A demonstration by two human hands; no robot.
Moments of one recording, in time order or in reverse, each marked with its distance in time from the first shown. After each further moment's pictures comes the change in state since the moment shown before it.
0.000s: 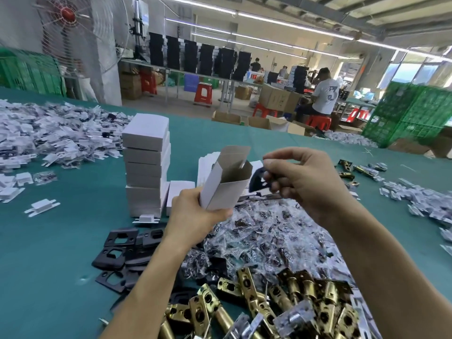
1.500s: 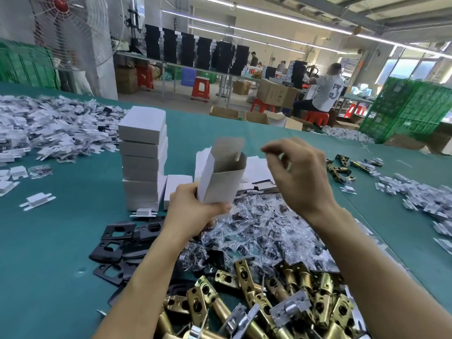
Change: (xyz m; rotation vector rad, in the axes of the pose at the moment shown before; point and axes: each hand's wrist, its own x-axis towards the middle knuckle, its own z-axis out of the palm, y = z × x) left_hand 0.001 -0.006 0.001 -0.152 -0.040 -0.041; right_hand 0.016 0.032 -0.004 -0.810 0.252 -0.700
